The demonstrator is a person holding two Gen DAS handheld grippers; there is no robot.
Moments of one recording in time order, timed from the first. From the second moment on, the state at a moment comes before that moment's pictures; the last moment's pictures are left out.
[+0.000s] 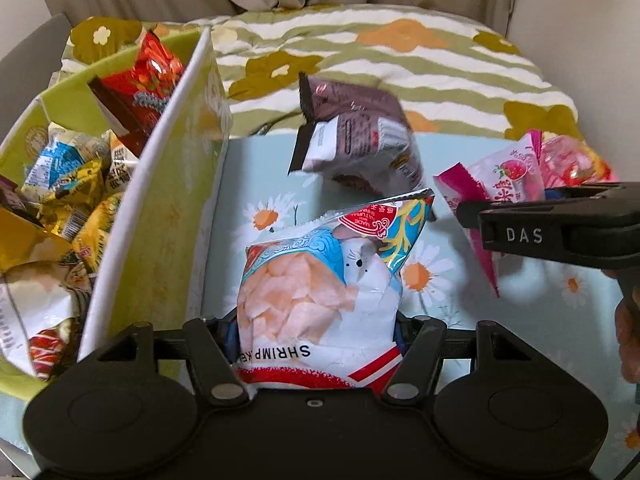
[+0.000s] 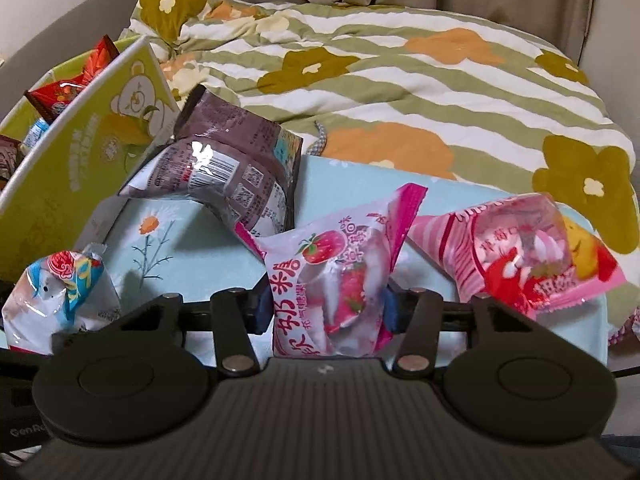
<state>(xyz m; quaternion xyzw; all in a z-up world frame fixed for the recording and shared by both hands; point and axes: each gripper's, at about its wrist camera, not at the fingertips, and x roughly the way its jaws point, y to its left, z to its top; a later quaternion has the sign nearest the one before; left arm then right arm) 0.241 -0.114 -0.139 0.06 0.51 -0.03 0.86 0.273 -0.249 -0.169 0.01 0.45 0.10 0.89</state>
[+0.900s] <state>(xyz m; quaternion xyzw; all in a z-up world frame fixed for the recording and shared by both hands) 0.185 0.047 0.020 0.01 0.34 -0.02 0.94 0.196 -0.110 -0.005 0.04 0.33 0.15 0.93</state>
